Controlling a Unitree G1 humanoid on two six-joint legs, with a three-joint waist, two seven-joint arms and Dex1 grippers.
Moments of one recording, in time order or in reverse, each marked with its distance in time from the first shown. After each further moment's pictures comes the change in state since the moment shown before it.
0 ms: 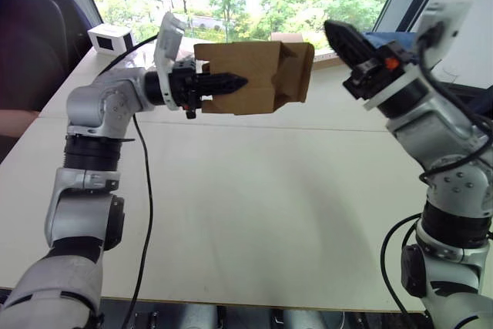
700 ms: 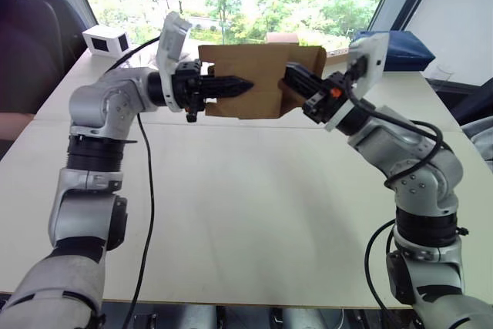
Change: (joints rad) left arm 0.000 -0.017 0.003 -0.040 -0.008 0.025 -0.037; right arm 0.016 0.082 0.121 0.034 -0.139 0.034 0.125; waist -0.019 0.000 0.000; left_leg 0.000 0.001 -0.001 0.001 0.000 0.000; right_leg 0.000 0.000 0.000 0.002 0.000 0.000
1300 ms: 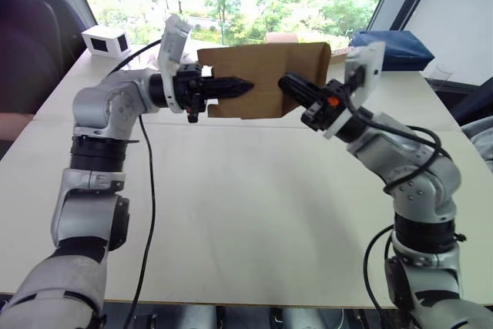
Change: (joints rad) left arm 0.002 -0.012 0.006 0.024 0.012 -0.009 0.009; right arm 0.071 -0.027 -0.030 -0.066 -0.014 0.013 0.063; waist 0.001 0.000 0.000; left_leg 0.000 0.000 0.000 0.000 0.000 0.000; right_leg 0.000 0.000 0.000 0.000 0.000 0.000
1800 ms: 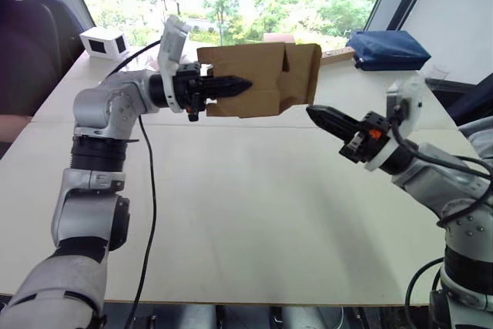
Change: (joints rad) left arm 0.000 0.000 0.003 0.014 -0.003 0.000 0.007; right arm 0.221 -0.147 -0.145 -0.109 0.158 0.101 0.027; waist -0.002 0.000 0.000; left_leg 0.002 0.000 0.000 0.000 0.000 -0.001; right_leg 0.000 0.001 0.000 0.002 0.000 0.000
